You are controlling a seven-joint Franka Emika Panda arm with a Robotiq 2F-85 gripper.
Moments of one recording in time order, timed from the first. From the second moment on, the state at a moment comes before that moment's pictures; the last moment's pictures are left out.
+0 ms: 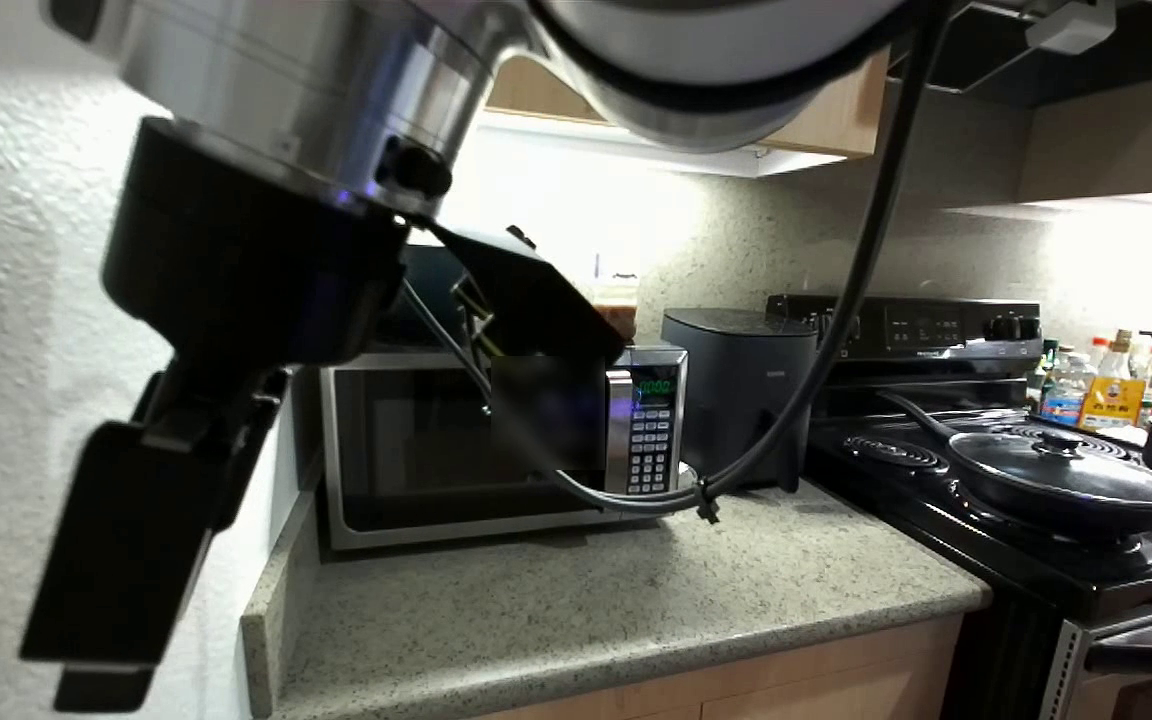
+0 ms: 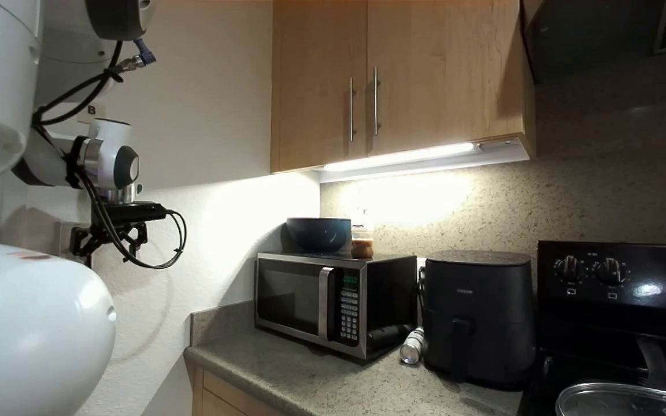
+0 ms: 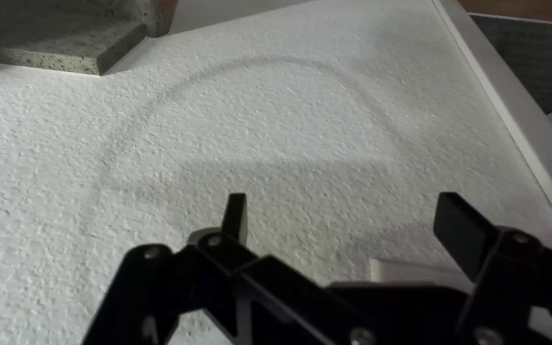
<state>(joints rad) 0.42 0.06 0.50 -2.04 0.00 2.51 -0.51</state>
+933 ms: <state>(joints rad) 0.42 0.11 0.52 -2.01 0.20 2.61 -0.70</state>
